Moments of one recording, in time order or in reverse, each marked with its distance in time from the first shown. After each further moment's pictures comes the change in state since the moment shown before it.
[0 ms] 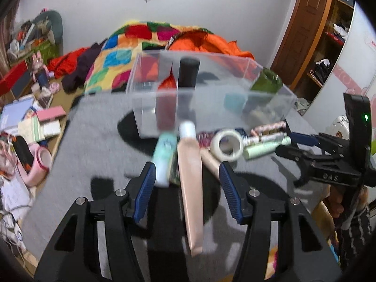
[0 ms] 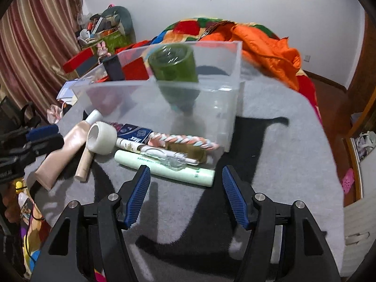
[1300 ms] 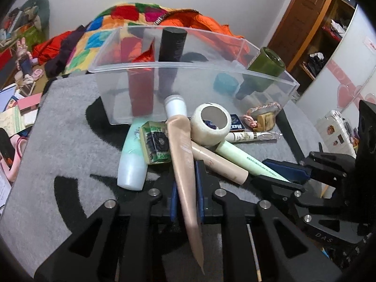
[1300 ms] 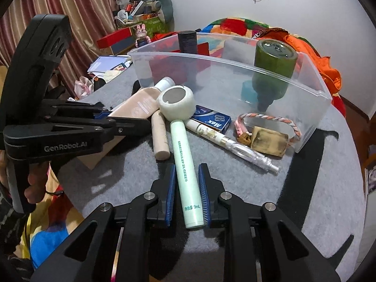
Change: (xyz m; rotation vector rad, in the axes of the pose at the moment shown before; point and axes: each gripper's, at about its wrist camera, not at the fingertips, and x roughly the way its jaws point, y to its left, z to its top) left arm 0.034 -0.010 -0.001 -0.010 0.077 -0.074; right arm 0.000 0.069 -0.020 -0.187 0.017 0.118
